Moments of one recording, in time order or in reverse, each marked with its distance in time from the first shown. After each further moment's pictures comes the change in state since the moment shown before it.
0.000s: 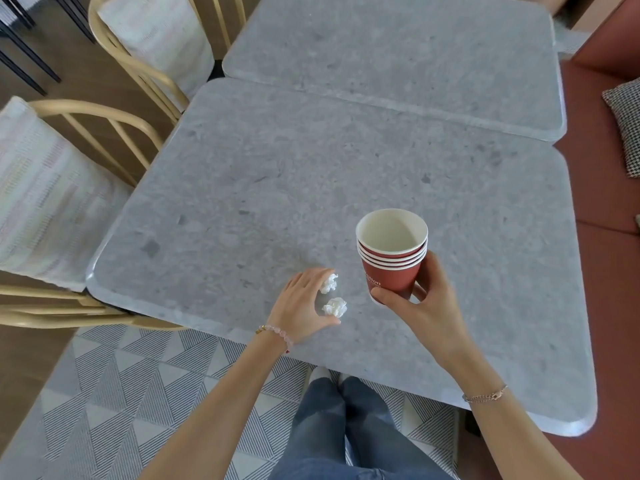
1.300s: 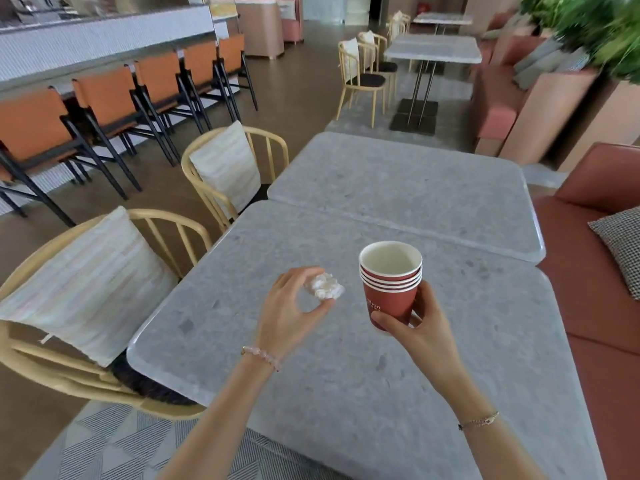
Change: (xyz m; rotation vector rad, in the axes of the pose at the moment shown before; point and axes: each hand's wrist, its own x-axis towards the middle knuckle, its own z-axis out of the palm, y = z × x) left_hand 0.017 0.106 -0.138 -0.141 0.602 0.076; right_hand 0.027 -0.076 -0.019 0.053 0.010 -0.251
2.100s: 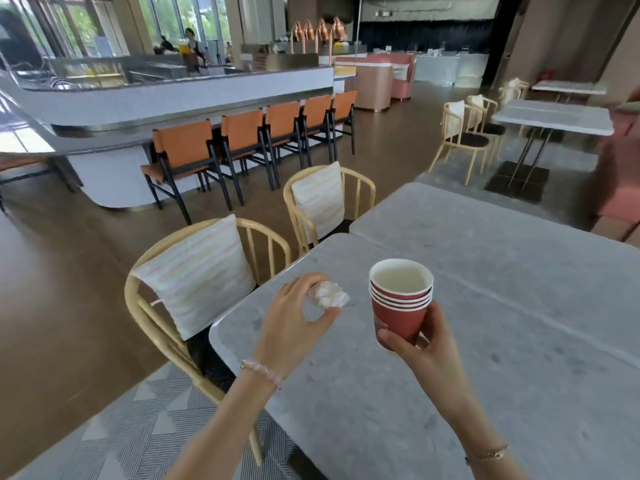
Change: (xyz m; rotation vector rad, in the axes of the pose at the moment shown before) left_hand -0.034 0.043 -0.085 0.189 0.274 -0.136; right_hand 0.005 -0.035 0.048 0.089 -0.304 -0.173
